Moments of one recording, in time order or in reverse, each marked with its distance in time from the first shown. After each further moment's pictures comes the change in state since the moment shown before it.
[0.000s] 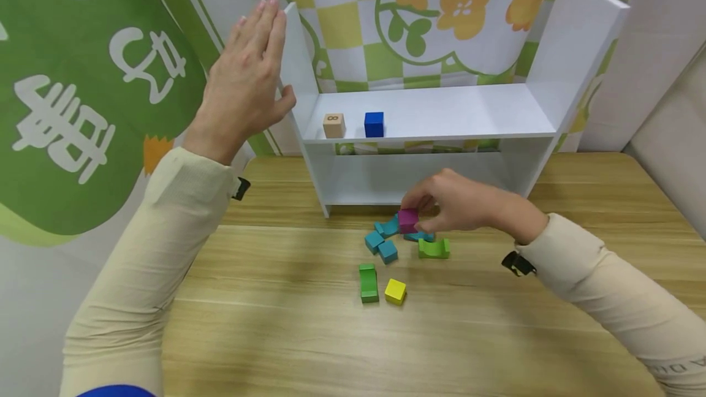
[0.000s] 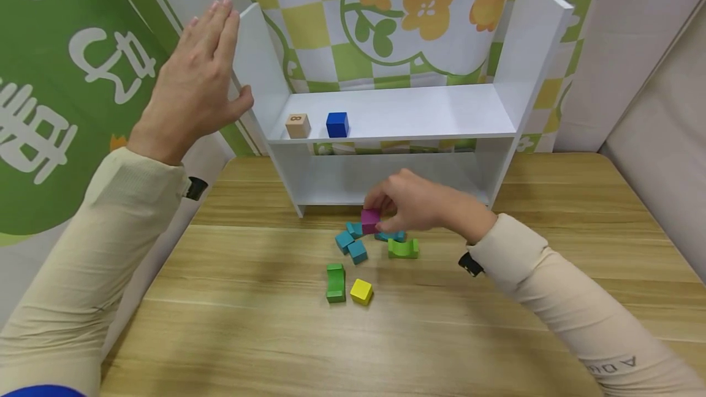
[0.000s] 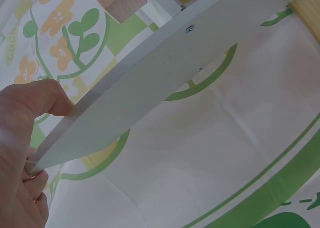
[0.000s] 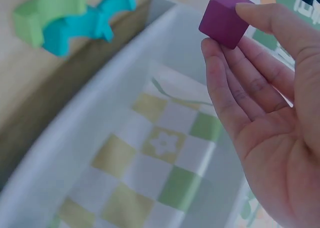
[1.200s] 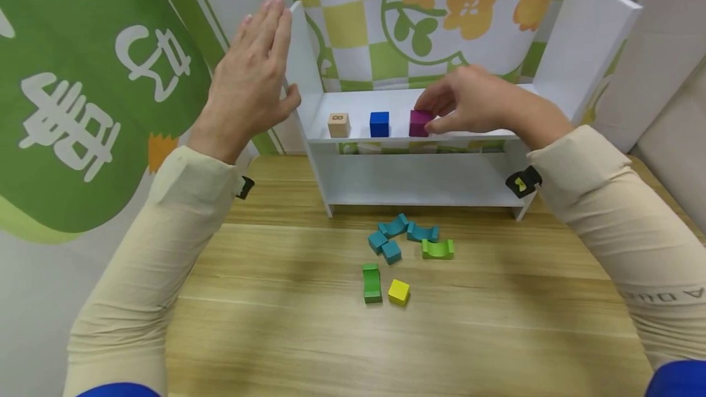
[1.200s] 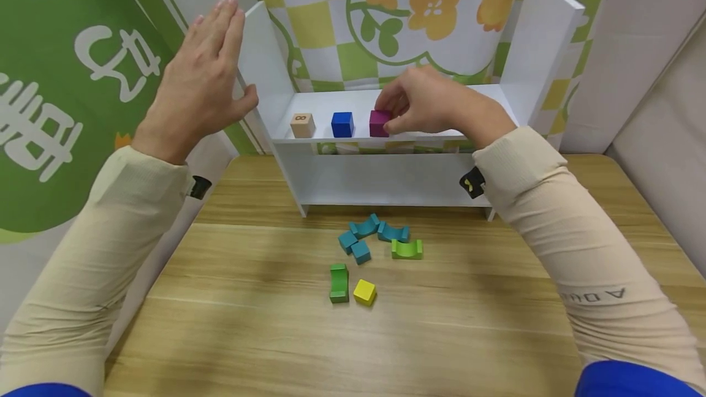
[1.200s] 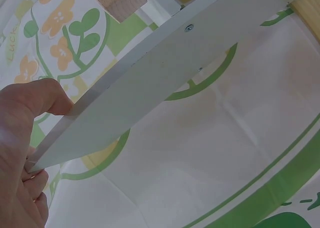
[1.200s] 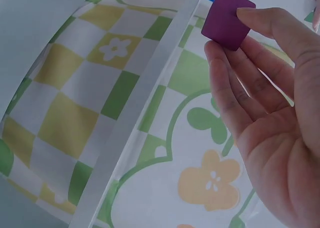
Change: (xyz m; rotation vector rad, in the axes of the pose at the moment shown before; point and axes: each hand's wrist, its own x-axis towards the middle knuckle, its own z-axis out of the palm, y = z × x) left_hand 0.000 -0.002 0.000 0.002 -0.017 0.004; right_hand 0.032 -0.016 -0.124 -0.147 0.136 0.216
